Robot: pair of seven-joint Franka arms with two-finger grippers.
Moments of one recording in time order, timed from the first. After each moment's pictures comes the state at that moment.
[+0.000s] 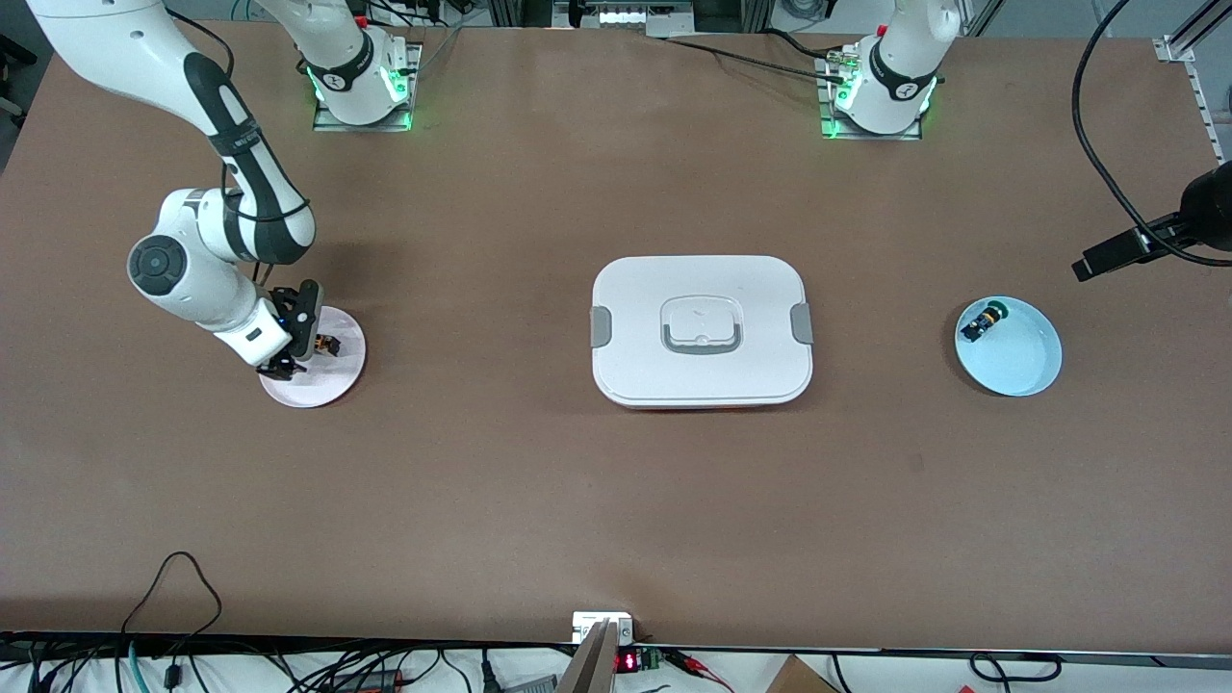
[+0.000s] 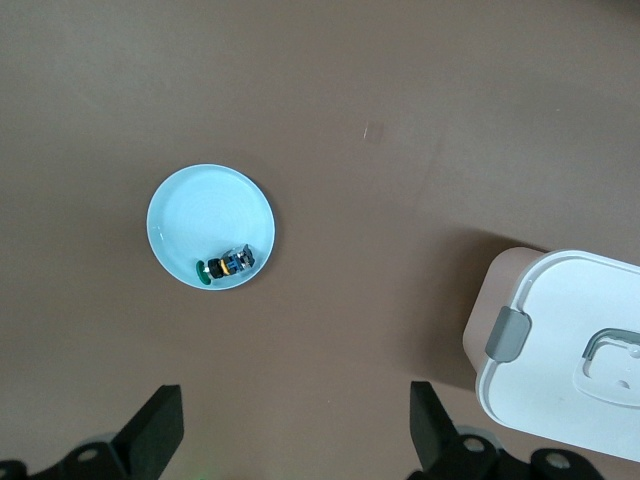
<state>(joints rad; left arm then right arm) 0.05 0.12 0.02 -1.46 -0.05 1.49 -0.27 -0.05 0.37 0.03 -2.18 -0.04 2.55 -1.46</state>
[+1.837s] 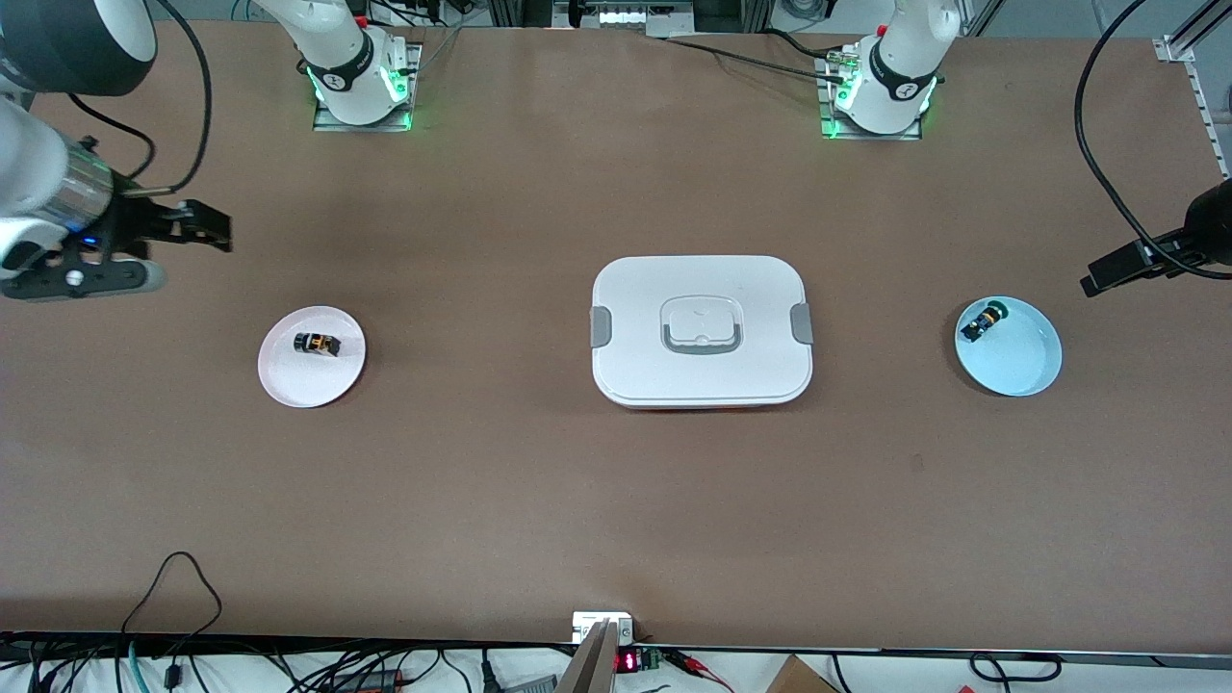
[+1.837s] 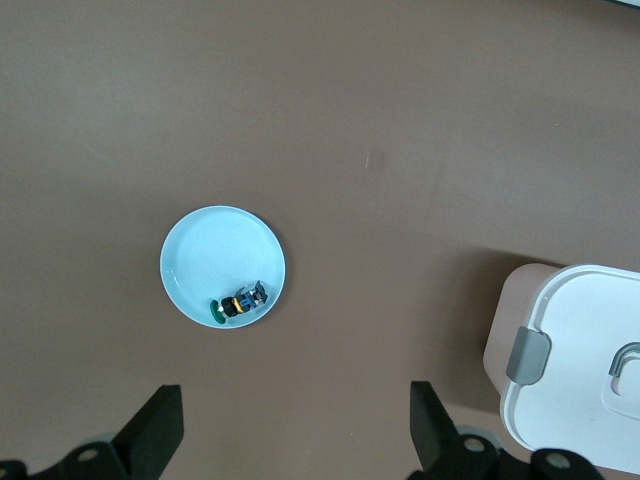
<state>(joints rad) 0.05 0.13 0.01 -1.45 0.00 1.55 -0.20 0.04 0.09 0.03 -1.58 -0.15 1.53 -0.04</state>
